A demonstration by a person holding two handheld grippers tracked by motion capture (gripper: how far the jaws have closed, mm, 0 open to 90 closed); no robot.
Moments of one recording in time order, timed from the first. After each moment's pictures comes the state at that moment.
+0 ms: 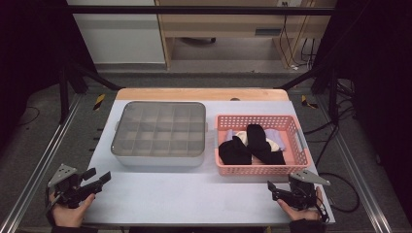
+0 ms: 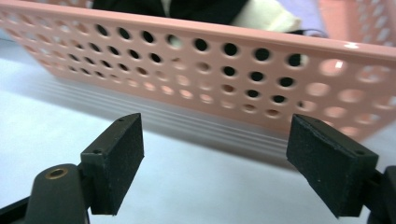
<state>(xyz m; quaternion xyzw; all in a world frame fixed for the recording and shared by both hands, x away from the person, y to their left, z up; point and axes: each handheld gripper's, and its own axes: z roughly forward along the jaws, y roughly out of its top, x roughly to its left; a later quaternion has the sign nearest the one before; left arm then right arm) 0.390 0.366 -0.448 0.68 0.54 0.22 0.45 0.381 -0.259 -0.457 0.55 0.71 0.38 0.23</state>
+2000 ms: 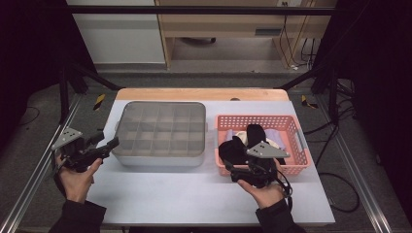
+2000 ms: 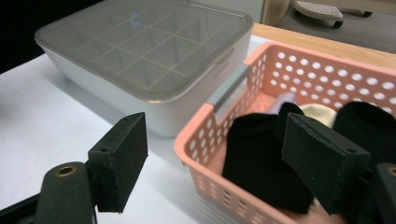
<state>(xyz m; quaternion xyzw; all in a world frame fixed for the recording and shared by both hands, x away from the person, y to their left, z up) 0.452 0.334 -0.369 0.67 0.48 0.25 0.50 0.413 -0.144 -0.372 0.42 0.75 0.46 0.21</state>
